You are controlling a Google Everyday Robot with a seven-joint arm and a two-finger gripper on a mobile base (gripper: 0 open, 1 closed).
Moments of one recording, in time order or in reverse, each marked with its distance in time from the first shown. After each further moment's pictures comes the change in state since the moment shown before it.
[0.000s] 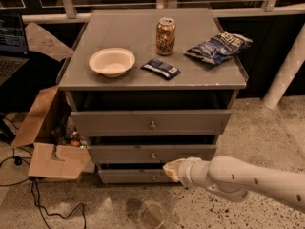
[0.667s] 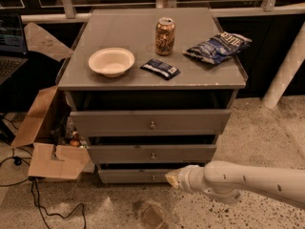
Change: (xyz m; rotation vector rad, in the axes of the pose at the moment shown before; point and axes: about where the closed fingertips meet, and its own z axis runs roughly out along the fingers) arm 0.060 -0.016 0.044 0.005 0.103 0.117
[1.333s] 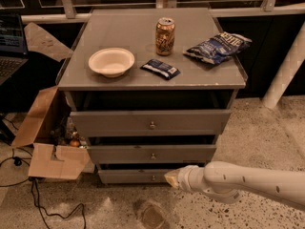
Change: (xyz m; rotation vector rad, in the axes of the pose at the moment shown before) arm 0.000 -0.001 0.010 -0.022 -0.017 -0.022
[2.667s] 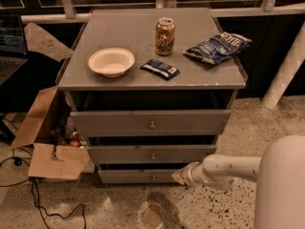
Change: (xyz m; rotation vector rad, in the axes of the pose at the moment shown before) arm 0.049 -0.078 0.070 0.000 0.124 -0.053
